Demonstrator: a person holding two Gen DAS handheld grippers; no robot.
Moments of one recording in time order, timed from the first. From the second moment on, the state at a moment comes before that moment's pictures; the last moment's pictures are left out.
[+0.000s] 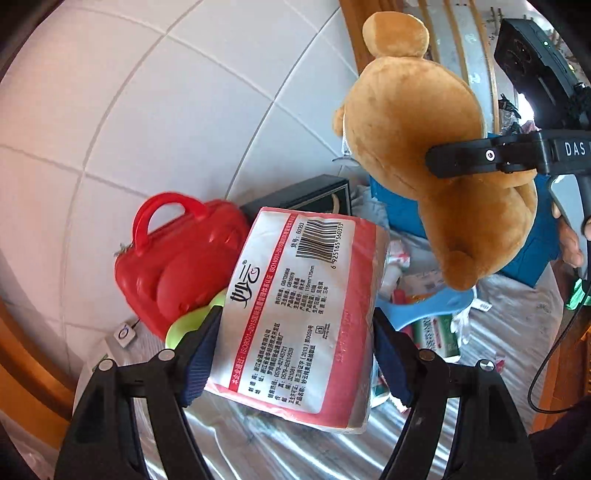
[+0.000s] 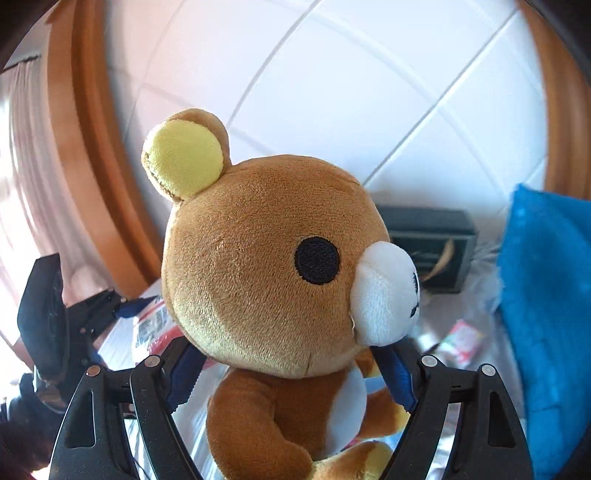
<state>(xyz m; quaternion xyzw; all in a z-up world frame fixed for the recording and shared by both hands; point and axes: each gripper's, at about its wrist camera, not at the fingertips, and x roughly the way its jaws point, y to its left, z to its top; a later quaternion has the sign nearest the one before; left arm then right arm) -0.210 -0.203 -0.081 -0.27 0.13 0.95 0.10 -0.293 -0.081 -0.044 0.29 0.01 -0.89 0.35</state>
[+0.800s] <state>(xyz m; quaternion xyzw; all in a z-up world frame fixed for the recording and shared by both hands) -0.330 0.215 0.011 -0.19 0.15 0.93 0.28 -0.276 0.354 0.063 0.22 -0.06 -0.97 0.07</state>
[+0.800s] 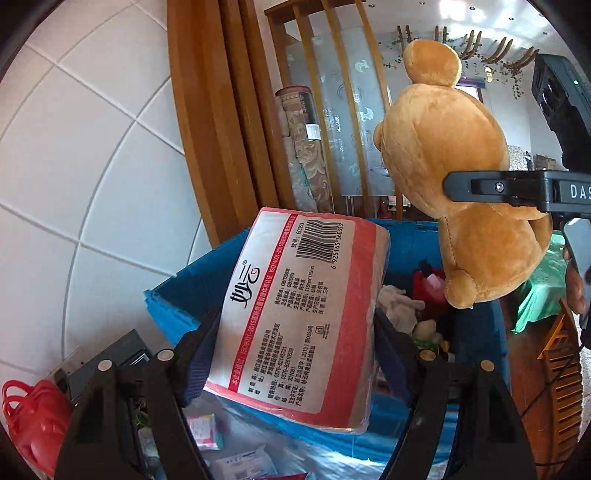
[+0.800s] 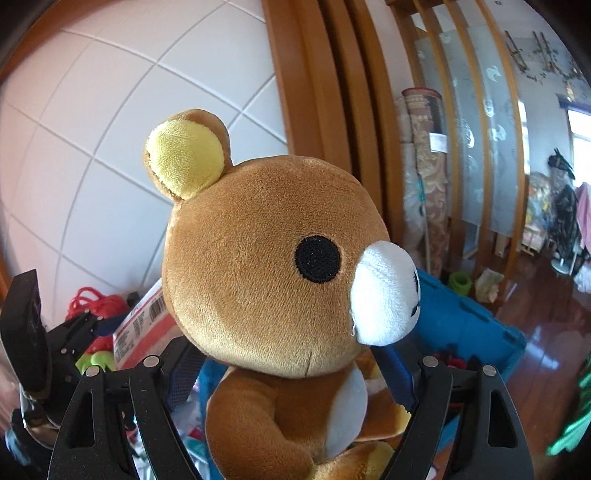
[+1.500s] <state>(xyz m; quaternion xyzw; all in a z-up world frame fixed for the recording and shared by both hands) -0.359 0.275 0.048 -0.17 0.19 0.95 0.20 -0.335 0.430 0.058 0.23 -0.09 -0.97 0.04</state>
